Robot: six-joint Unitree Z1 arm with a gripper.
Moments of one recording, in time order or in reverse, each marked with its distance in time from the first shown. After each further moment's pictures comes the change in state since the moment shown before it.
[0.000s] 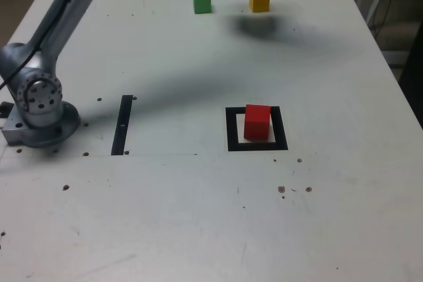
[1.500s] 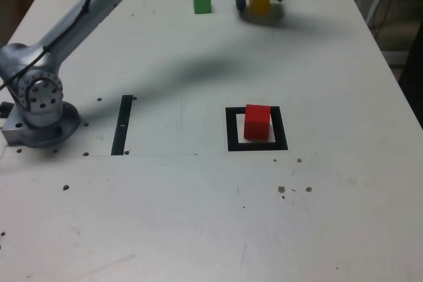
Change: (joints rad) arm 0.032 0.260 -0.284 0.015 -0.019 0.011
